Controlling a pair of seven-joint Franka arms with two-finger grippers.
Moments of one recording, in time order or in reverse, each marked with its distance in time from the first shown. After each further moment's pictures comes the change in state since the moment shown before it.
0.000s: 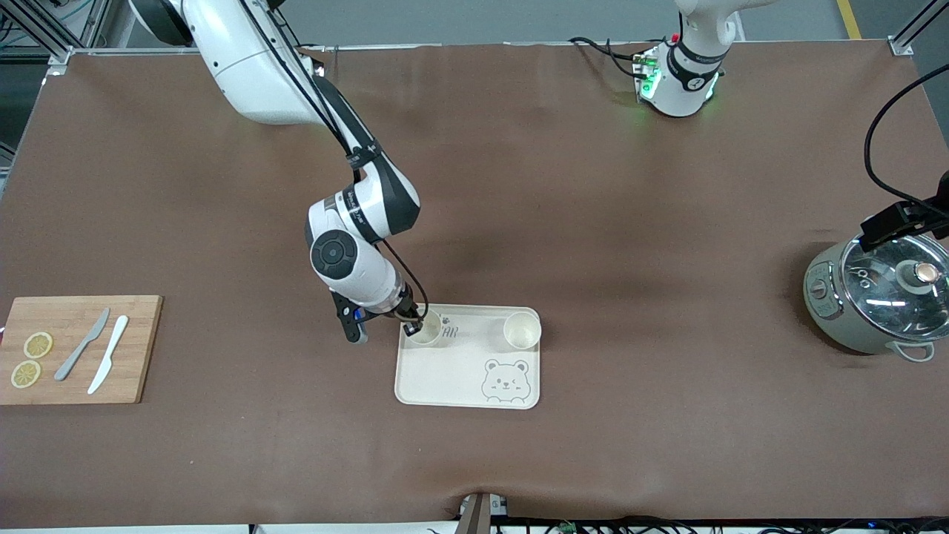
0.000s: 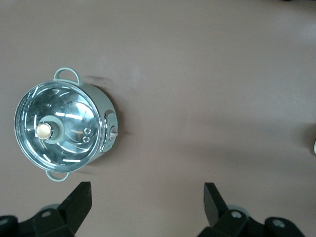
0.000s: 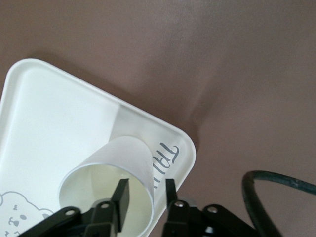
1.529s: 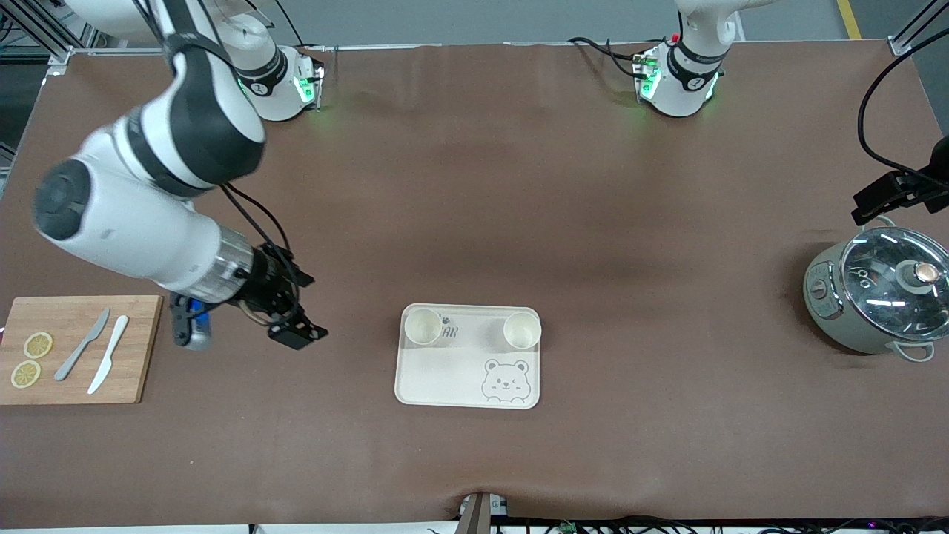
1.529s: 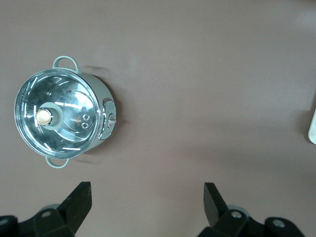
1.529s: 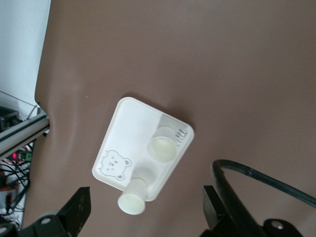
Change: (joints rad) left arm 0.007 -0.082 -0.011 -0.069 -0.031 -0.014 0.000; right arm -0.235 -0.259 -0.017 0.328 0.076 -0.596 -0.146
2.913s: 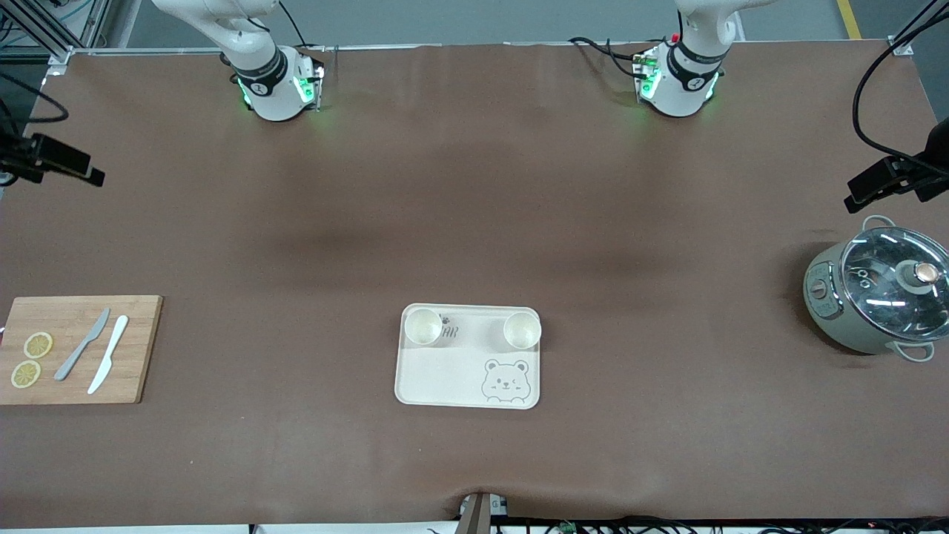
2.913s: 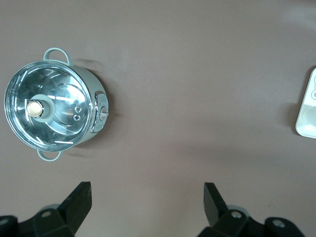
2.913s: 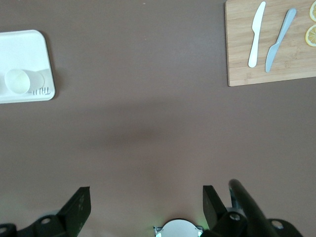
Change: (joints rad) left arm 0.000 -0.030 0.000 -0.014 -0.033 -0.024 -0.002; right arm -0.335 -0.435 0.013 -0.229 -0.244 -0.397 -1.309
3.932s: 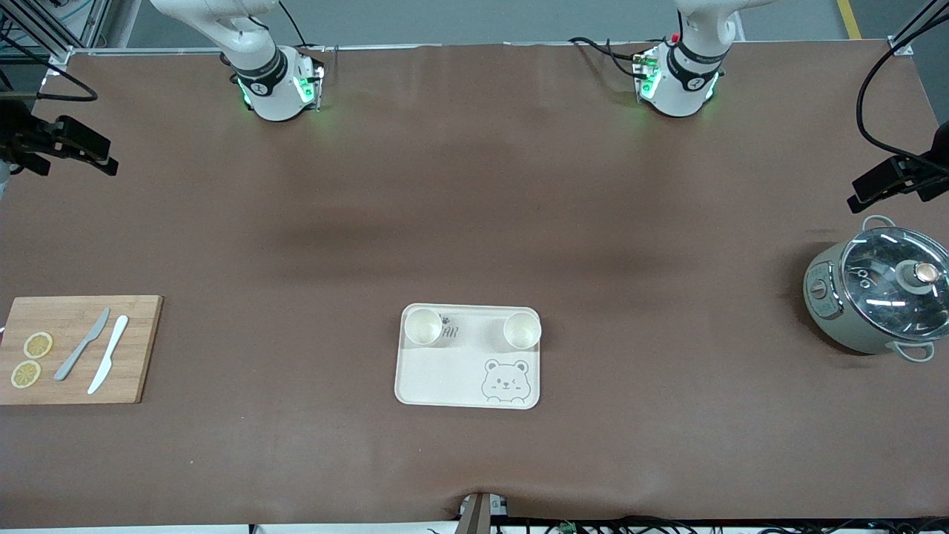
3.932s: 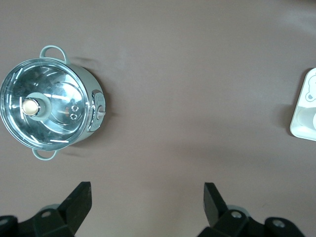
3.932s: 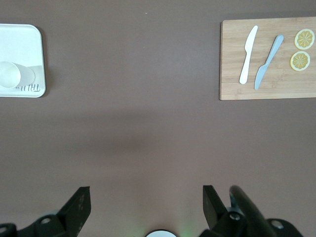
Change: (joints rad) left arm 0.006 0.003 0.011 0.002 -0.028 0.000 0.000; right arm 0.052 -0.051 0.004 -0.080 -0.076 0.088 -0.037
